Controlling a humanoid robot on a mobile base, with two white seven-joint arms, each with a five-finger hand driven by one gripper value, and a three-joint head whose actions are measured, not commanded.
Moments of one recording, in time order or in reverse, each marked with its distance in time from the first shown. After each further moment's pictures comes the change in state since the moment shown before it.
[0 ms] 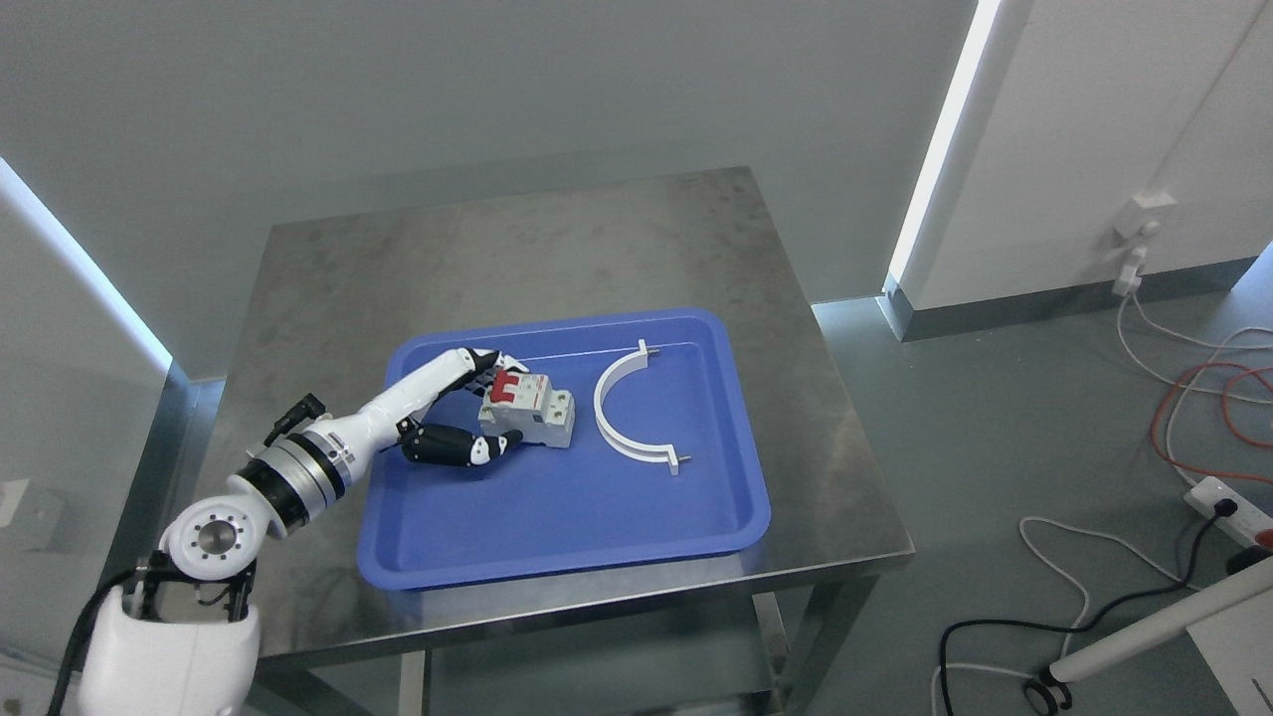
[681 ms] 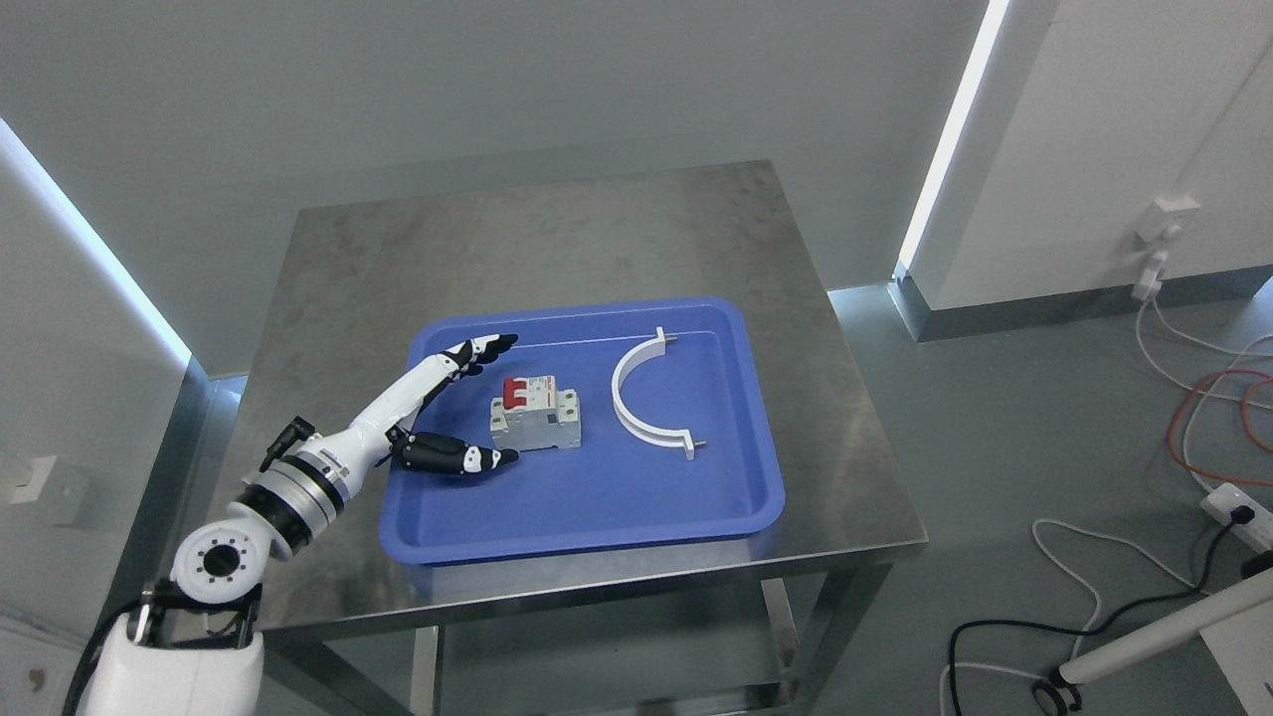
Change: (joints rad) left arm 0.057 0.036 -0.047 -0.011 0.046 0.086 0.112; right arm 0.000 0.000 0.000 0.000 0.000 0.000 -0.002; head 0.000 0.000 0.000
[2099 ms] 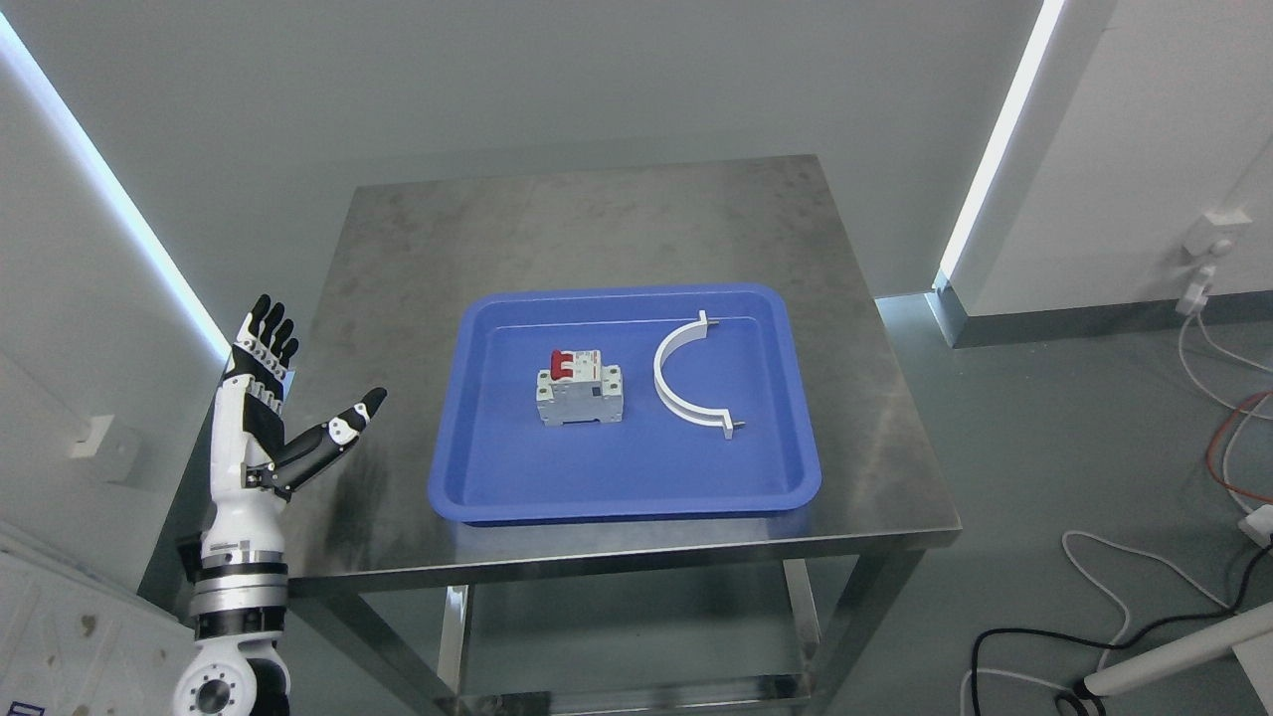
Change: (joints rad) left arm 0.225 -0.251 0.267 0.003 0.298 -0.316 0.558; right arm 0.000 0.000 0.000 0.000 0.000 0.000 -0.002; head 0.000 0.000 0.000
